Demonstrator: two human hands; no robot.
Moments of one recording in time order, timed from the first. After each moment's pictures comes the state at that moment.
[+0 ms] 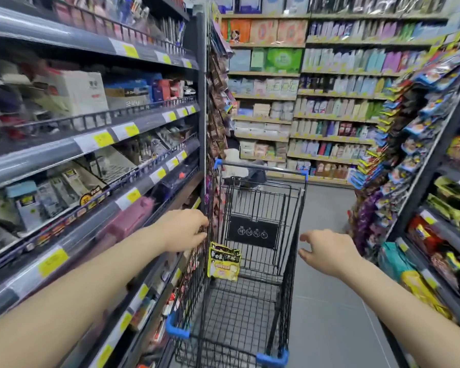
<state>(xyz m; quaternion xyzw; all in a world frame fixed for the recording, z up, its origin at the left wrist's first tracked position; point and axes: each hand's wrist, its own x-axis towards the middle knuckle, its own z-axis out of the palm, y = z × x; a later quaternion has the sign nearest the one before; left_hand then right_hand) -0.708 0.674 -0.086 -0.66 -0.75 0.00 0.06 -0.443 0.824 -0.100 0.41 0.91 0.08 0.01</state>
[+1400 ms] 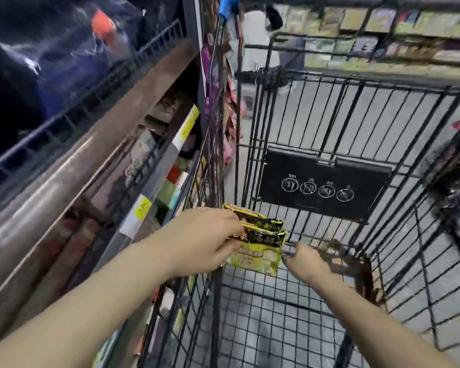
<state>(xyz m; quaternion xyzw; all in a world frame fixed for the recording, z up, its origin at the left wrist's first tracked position) -0.942 0.978 -0.418 -0.73 -0.67 -0.02 -0.11 -0.770 1.126 -0.581 0.56 0.76 -0.29 0.16</state>
